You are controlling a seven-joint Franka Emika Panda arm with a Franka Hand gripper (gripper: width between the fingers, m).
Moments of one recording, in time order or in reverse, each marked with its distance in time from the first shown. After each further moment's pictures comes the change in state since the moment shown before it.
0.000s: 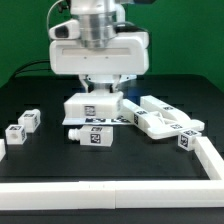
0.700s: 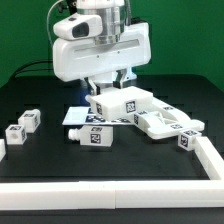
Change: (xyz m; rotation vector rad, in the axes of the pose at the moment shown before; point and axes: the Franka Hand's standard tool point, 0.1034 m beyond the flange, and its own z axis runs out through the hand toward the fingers) arm 0.025 -0.005 -0.004 0.011 -0.032 -0.752
